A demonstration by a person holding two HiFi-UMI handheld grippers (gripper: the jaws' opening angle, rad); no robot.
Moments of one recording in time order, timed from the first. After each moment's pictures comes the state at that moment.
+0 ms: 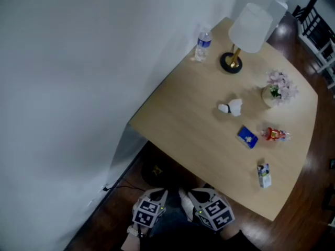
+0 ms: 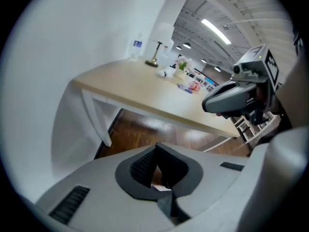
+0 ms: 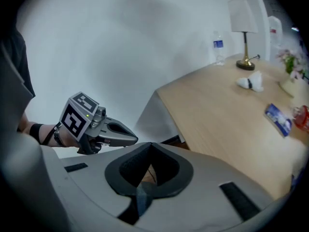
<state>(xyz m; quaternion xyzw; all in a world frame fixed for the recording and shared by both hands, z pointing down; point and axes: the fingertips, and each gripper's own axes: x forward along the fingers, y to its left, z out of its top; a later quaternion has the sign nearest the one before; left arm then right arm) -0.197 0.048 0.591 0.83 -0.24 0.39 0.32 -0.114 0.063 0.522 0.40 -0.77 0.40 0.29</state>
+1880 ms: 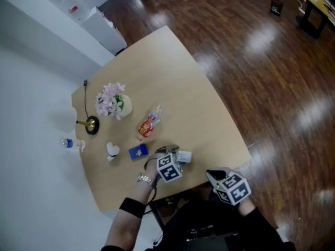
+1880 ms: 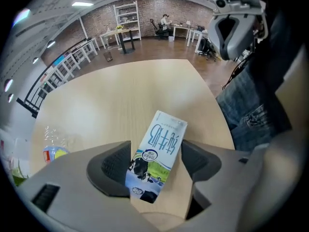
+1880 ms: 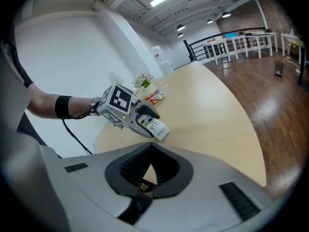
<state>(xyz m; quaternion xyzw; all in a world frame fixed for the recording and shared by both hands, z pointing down) 0.270 0.191 0.618 0.68 0.37 0.54 -0.33 0.236 0.315 0.520 0.72 -0.52 0.46 -0.03</state>
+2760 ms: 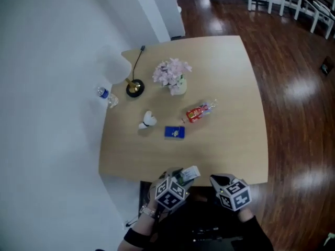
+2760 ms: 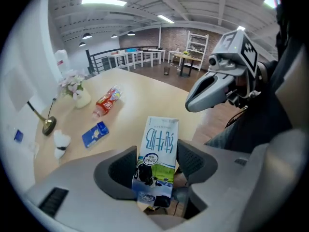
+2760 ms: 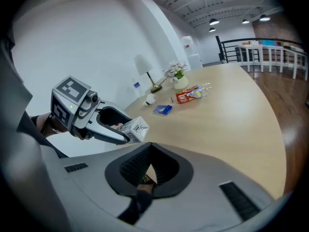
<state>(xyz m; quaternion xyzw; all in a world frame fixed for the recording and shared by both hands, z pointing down) 0.121 0.154 0.507 0.85 0.12 0.51 -0.07 0.169 0.230 0.489 0.65 -0.62 0.43 0.07</state>
